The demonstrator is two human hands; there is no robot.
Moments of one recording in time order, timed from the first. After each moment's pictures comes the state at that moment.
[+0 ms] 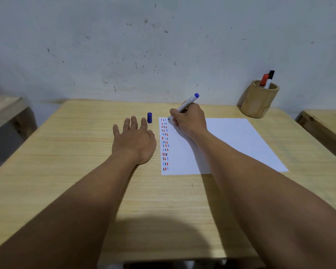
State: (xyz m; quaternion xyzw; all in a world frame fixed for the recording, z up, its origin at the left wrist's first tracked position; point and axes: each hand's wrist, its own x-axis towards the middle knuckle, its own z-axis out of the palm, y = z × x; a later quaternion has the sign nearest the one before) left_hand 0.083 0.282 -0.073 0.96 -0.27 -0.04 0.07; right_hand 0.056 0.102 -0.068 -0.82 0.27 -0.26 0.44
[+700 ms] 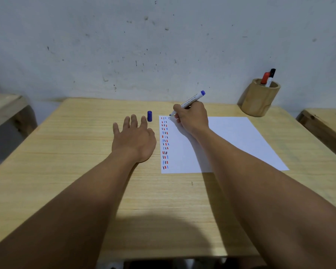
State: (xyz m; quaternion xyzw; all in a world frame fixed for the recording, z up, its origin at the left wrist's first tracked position) left_hand 0.084 0.282 -0.074 0.96 -0.27 -0.04 0.08; right_hand 0.050 0.103 -0.062 -0.79 0.29 -0.28 0.47
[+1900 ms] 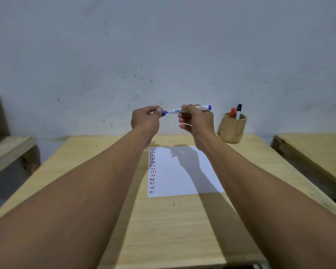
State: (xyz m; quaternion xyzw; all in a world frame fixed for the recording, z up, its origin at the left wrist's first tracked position) left_hand 0.064 0.209 0.047 0.71 -0.14 -0.04 0.69; right_hand -0.022 0.099 0.046 -0.56 0.19 -0.35 0.72
